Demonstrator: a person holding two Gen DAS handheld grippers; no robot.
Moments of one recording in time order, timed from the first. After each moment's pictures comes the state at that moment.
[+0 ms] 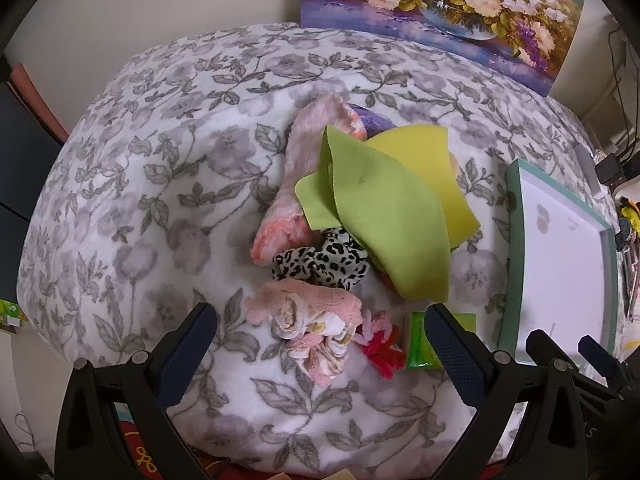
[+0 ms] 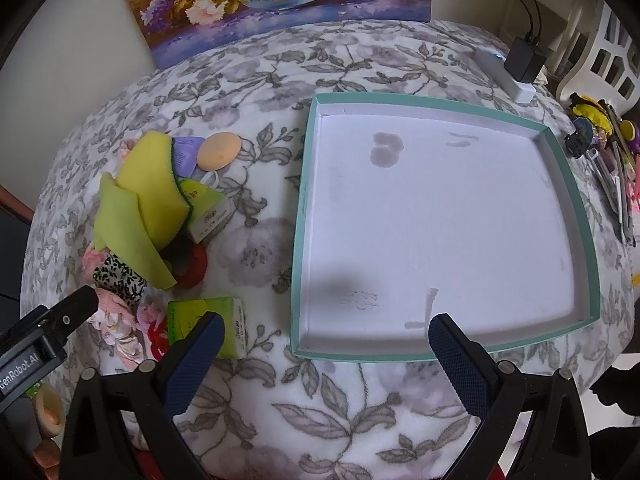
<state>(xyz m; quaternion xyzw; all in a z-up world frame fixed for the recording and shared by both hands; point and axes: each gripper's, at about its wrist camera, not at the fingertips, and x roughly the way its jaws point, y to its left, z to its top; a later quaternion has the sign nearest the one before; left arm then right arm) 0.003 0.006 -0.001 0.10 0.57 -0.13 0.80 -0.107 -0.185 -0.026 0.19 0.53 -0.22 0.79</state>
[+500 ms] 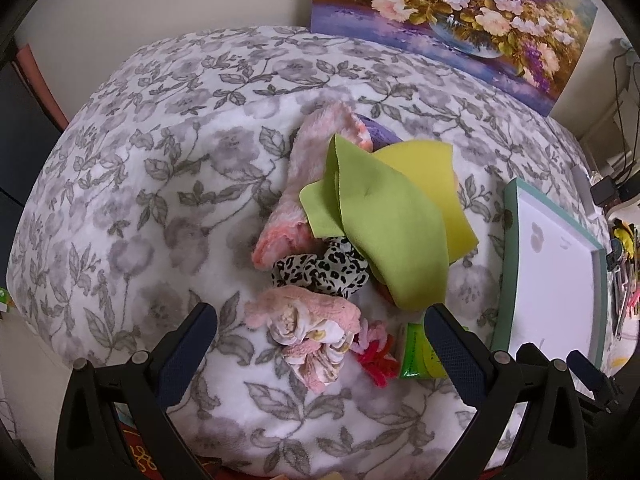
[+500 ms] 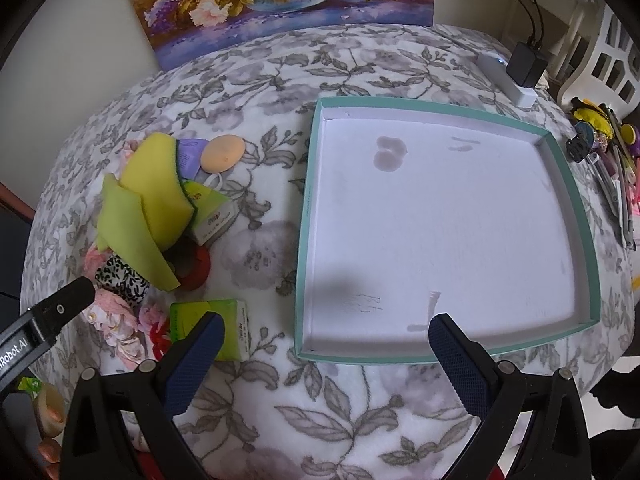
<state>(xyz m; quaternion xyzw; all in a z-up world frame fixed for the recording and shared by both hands) 0.007 0.014 0.000 0.06 0.57 -0.13 0.81 -0.105 -0.183 -0.025 0.19 0.53 -0.22 0.80</state>
